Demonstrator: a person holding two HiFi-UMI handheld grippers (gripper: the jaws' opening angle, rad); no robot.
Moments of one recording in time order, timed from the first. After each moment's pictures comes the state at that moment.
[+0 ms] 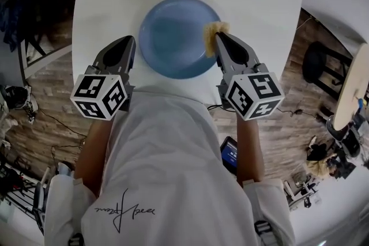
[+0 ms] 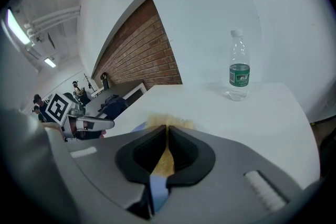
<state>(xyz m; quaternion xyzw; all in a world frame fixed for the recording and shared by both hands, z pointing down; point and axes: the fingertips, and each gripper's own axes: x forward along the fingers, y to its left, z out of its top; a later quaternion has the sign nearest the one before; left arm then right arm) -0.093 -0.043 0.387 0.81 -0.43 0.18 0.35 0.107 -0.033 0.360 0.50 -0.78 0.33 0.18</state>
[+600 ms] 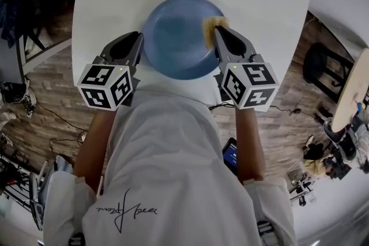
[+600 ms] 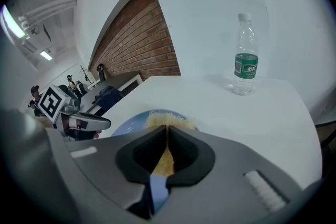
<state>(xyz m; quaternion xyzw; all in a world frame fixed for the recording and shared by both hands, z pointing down) -0.090 -0.044 0.423 0.80 -0.41 0.22 0.38 0.097 -0.050 0.398 0.50 -0.77 0.34 0.23</state>
